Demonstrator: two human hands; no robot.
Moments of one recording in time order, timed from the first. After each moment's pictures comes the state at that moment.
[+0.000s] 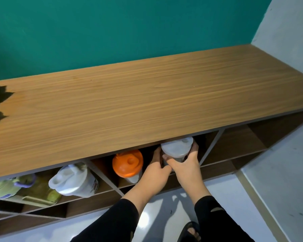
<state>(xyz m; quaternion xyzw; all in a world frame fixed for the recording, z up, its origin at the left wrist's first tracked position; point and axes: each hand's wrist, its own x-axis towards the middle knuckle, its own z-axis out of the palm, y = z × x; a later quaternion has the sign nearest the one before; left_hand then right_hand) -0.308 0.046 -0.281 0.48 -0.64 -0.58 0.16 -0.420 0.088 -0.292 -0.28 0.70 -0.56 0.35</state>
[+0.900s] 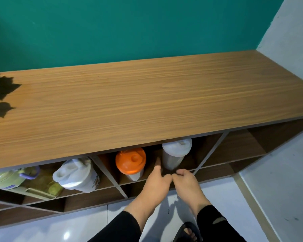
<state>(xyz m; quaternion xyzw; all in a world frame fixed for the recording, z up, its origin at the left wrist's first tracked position) -0.294 0.073 -0.276 0.54 -0.56 -0.62 0.11 -0.404 0.112 -0.301 -0.25 0.80 -0.29 0.45</state>
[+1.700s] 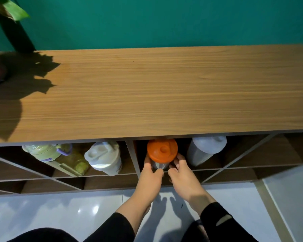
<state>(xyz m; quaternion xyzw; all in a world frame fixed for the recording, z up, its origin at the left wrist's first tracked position) -0.215 0.062 -0.295 0.62 -0.45 -0.60 0.22 -0.334 0.082 -0.296 -0.38 0.74 -0.28 0.48</state>
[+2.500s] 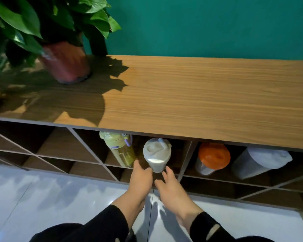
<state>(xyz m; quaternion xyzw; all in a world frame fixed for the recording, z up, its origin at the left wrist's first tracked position) -0.067 0.055 -0.265 0.71 -0.34 -0.54 0.28 -0.165 0.079 -0.282 -0.39 0.66 -0.20 0.61</state>
